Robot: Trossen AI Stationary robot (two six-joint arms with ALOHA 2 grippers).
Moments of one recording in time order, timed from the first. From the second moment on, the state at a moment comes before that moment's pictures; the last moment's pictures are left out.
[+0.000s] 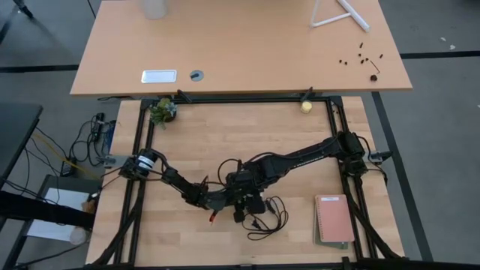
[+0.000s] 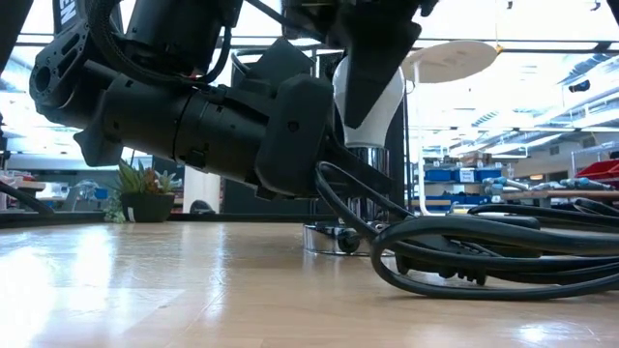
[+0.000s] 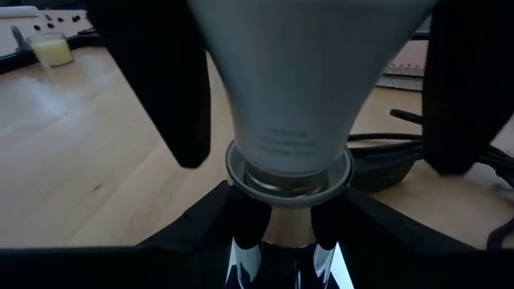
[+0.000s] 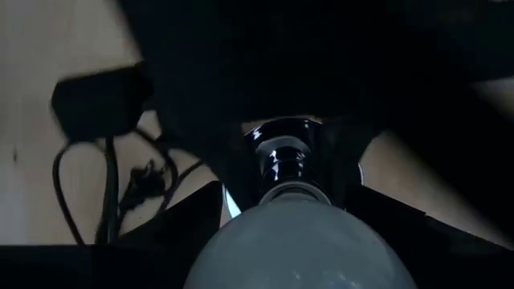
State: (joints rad) left arm -0.39 2.13 0.87 1.00 -0.60 -0.17; right arm 0.22 2.04 1.72 -0.97 -0.04 0.20
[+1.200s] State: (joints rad) left arm -0.40 2.13 0.87 0.99 -0.65 -0.22; right arm 0.21 2.02 1.75 -0.96 0.14 0.62
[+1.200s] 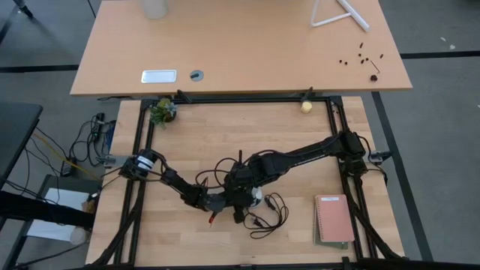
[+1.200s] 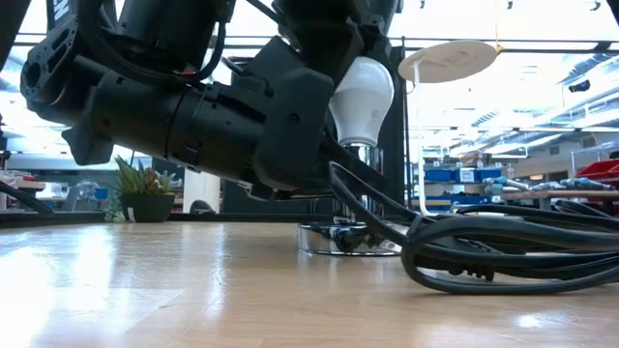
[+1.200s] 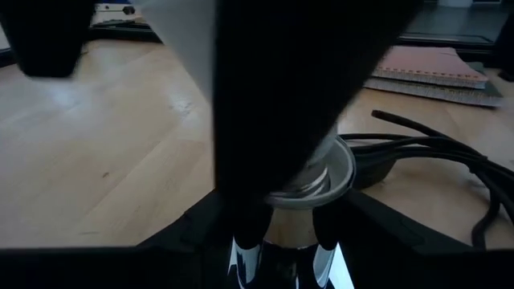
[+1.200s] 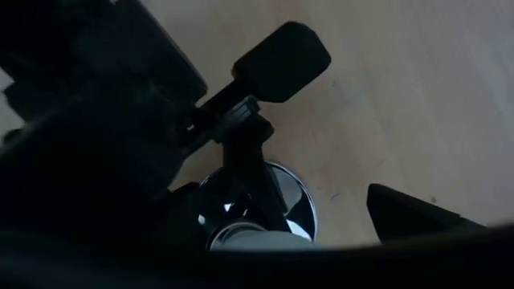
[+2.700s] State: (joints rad) left arm -0.41 2.14 0.87 0.94 -0.62 -0.25; right arm 0.60 1.66 1.16 -0.82 0.69 0.87
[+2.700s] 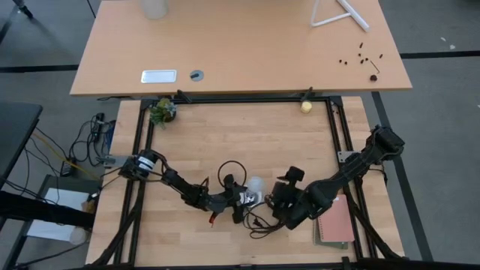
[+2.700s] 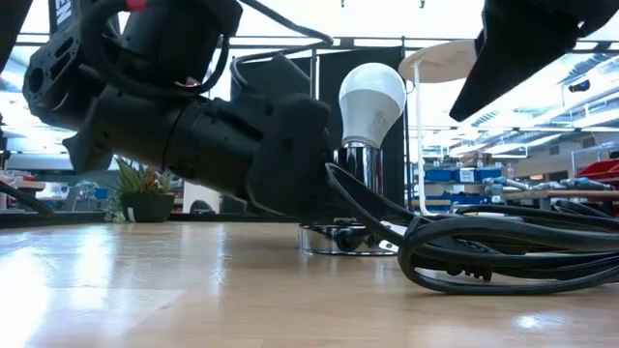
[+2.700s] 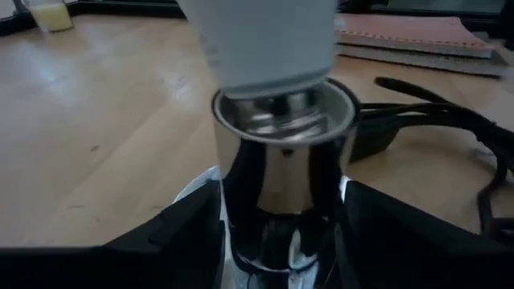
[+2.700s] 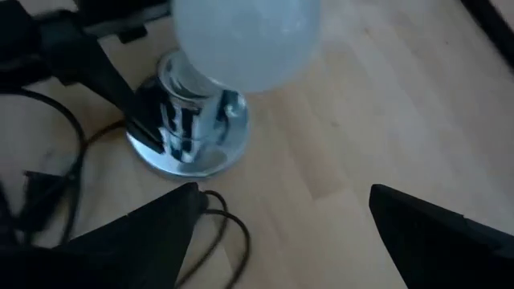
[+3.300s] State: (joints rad) left arm -0.48 2.07 0.89 0.94 -0.72 -0.19; right arm 0.62 1.62 0.78 0.04 0.79 0.60
